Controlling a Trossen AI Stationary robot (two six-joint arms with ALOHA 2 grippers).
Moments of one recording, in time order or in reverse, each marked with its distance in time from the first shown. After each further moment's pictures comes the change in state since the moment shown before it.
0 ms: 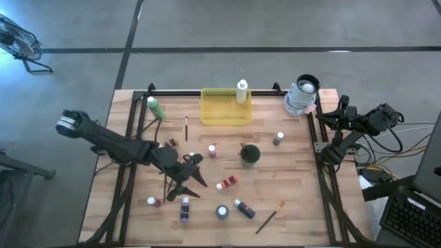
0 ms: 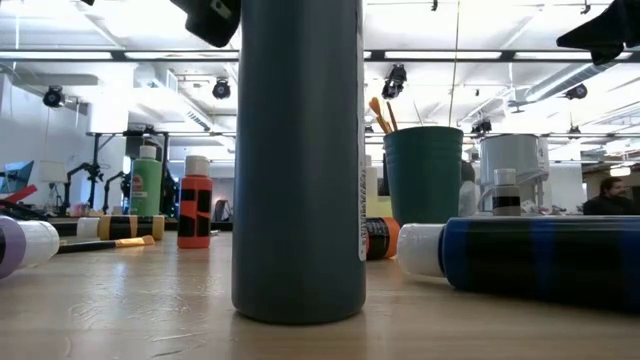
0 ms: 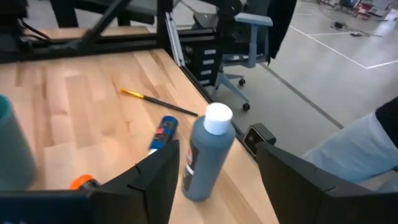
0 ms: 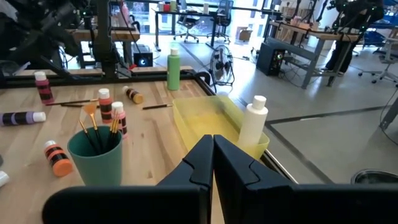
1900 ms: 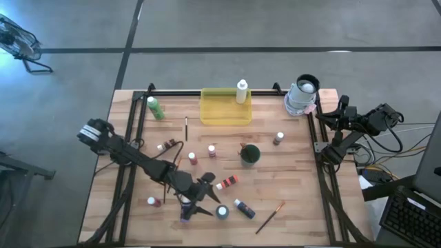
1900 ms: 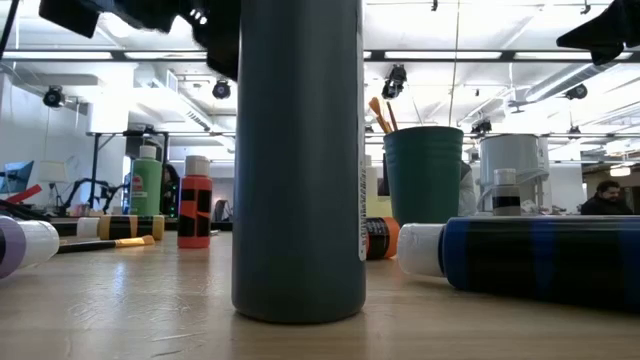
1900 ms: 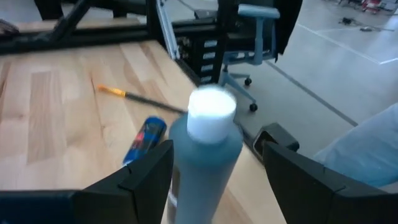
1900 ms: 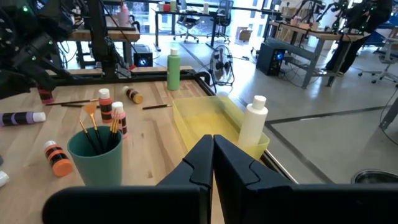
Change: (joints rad) left arm -0.128 0.363 0.026 0.370 -0.137 -0.014; right arm 0.000 0.000 0.000 0.000 0.000 0.000
